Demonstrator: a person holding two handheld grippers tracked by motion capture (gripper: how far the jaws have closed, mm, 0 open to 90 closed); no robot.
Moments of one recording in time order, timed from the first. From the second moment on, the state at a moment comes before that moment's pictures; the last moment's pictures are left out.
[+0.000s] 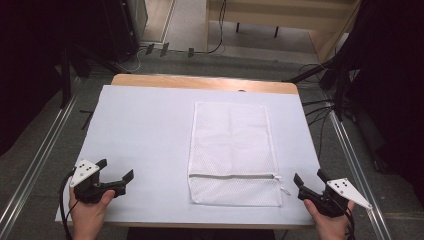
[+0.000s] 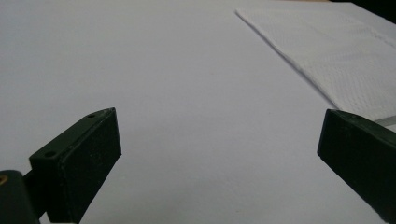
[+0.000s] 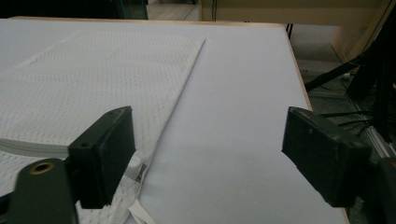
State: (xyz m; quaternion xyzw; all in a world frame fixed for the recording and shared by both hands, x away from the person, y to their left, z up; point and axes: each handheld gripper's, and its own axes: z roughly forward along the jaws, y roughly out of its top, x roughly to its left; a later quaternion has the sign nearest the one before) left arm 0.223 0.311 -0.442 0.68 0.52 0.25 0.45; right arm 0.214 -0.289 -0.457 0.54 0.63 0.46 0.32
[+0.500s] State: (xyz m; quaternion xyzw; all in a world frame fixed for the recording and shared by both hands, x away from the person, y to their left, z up) left arm 0.269 0.239 -0.432 0.72 0.54 0.16 0.40; right arm 0.215 -0.289 -0.459 0.53 0.63 0.48 0.29
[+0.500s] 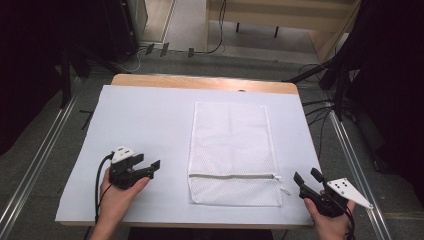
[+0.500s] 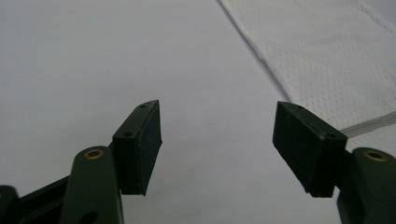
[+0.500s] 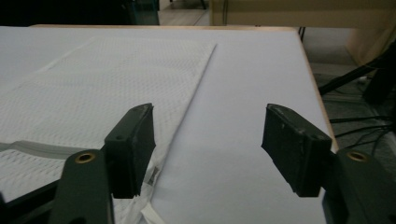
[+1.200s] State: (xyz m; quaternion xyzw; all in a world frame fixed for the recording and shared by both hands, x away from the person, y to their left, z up) left arm 0.372 0.161 -0.429 0.76 0.57 -0.02 0.31; right arm 0.216 -0.288 -0.462 0.51 0.64 0.50 0.29
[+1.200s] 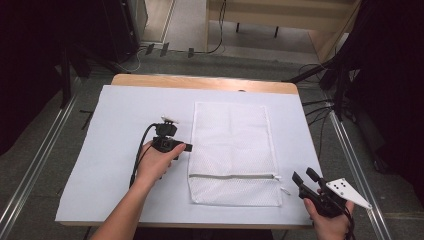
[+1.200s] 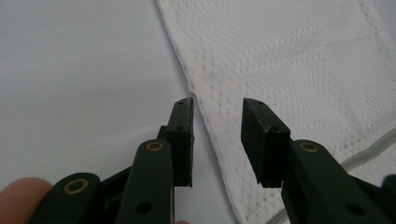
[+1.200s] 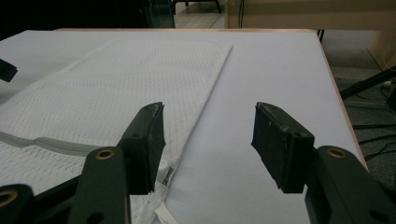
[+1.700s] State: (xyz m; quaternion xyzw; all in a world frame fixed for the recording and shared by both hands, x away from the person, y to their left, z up) left arm 0.381 0.143 -0.446 0.77 0.58 -0.06 0.26; right arm 0.215 -0.291 -0.461 0.52 0.63 0.50 0.29
